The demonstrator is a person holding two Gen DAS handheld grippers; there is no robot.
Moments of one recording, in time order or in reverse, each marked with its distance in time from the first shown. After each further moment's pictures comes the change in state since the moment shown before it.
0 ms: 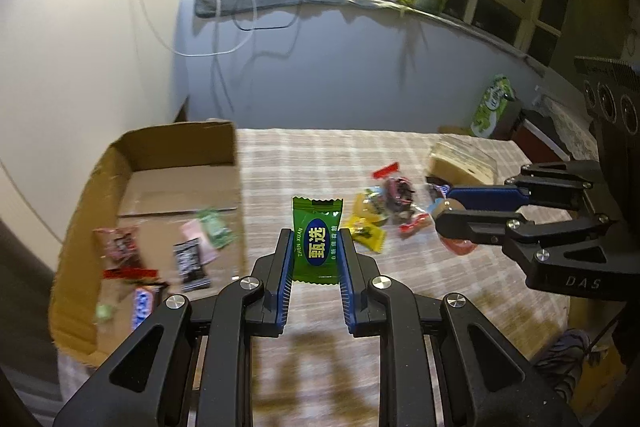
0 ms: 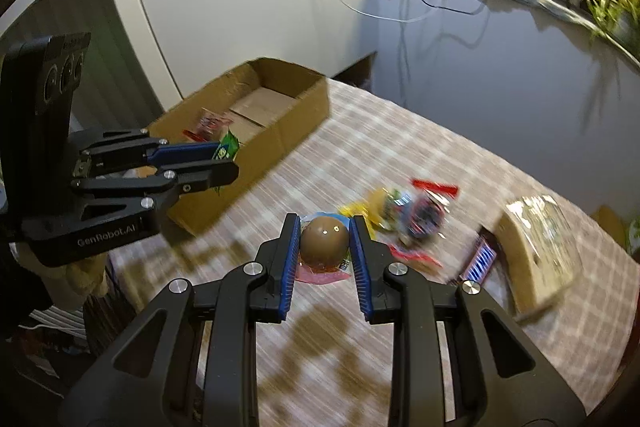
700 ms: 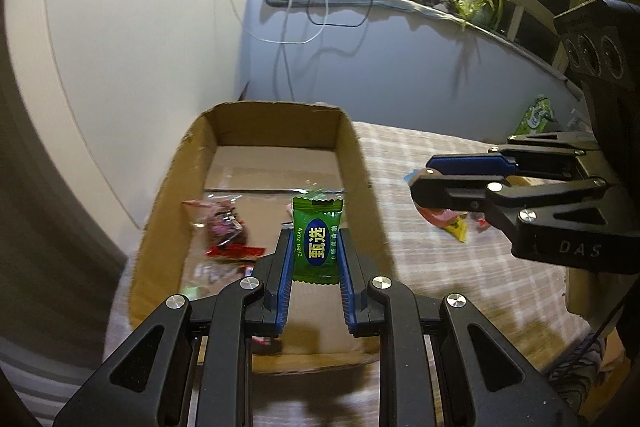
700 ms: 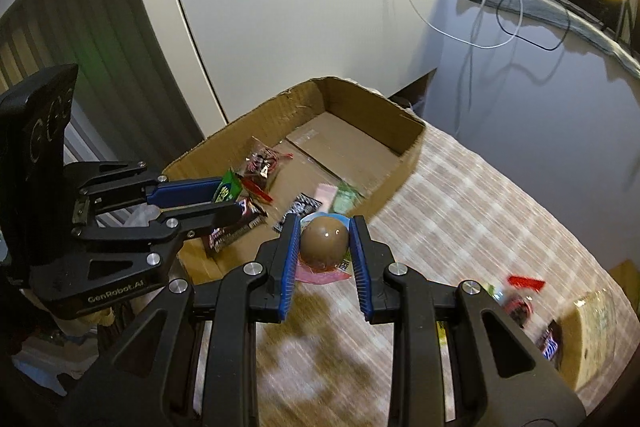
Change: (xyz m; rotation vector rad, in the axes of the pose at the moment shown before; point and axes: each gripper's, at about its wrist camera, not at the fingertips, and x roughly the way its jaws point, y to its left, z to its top) left arm -0.016 0.084 -0.016 -0.097 0.003 0.102; right arm 0.074 0.072 0.068 -0.103 0.027 0.088
